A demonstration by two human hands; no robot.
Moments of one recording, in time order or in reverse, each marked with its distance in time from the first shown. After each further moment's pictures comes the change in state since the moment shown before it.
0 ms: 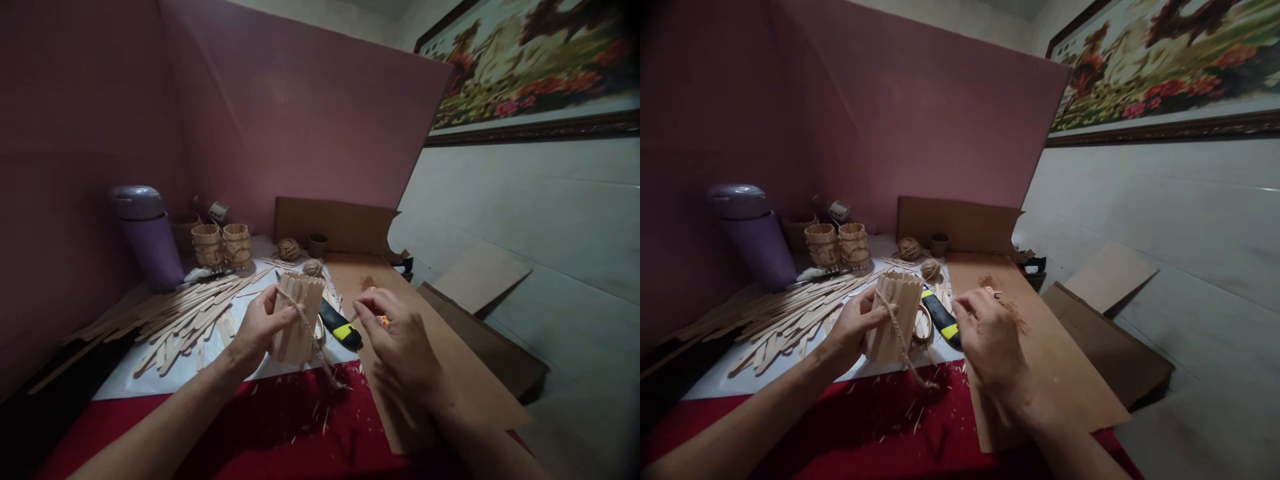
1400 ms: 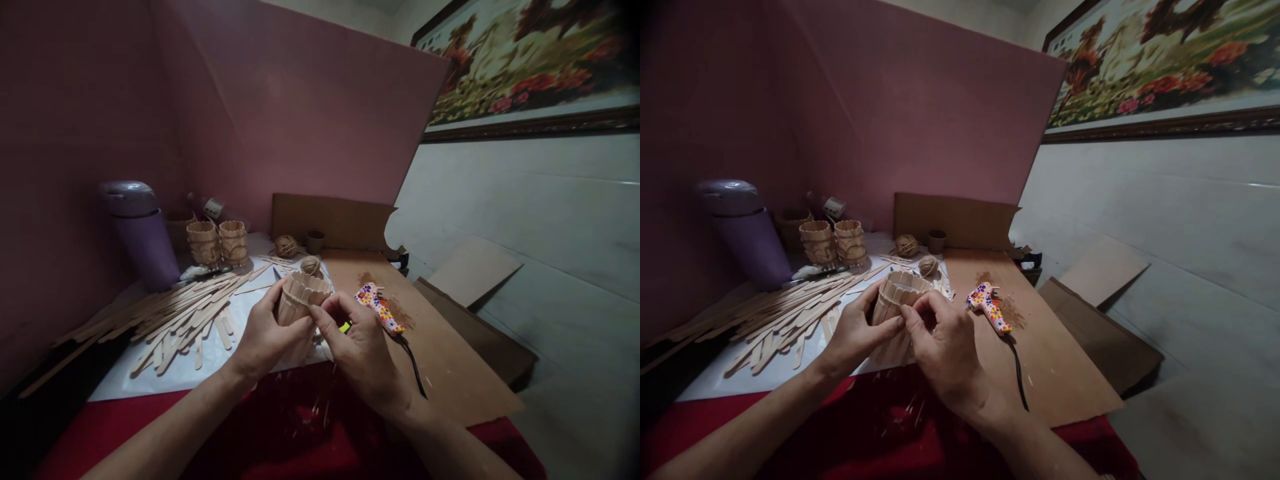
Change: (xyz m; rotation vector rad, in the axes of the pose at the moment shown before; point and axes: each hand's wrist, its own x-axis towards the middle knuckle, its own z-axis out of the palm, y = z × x) left_hand -0.006 0.003 0.011 0.455 0.080 0.251; right_hand -0.002 -0.051 0.034 0.300 0.010 0.059
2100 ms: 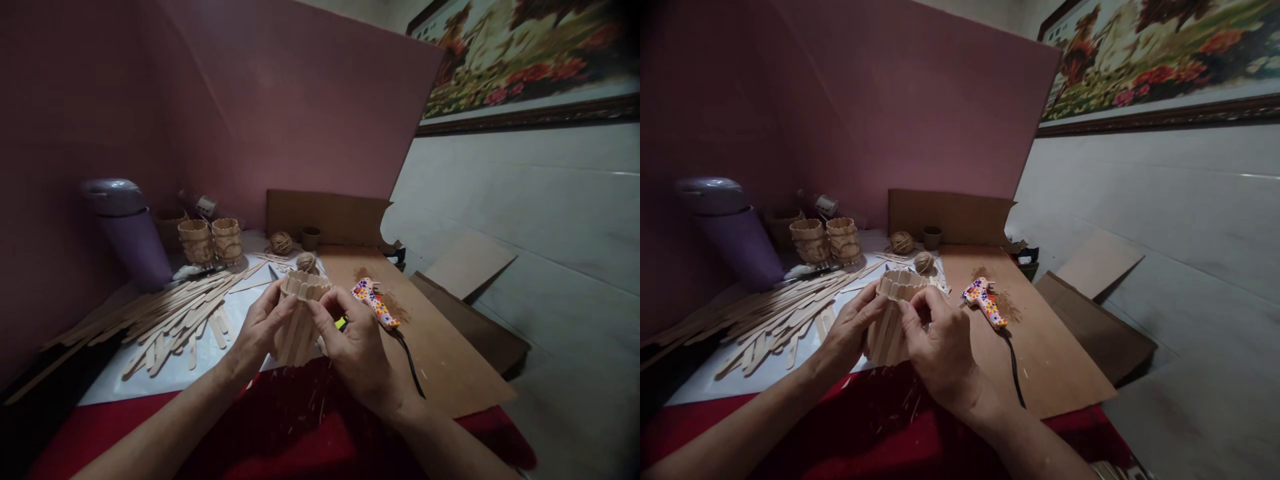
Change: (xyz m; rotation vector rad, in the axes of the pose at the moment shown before) left_hand -0.003 -0.010 0.001 -0.412 -0.162 -0.129; right_hand -0.002 -0.002 -0.001 -0.030 0.046 -0.005
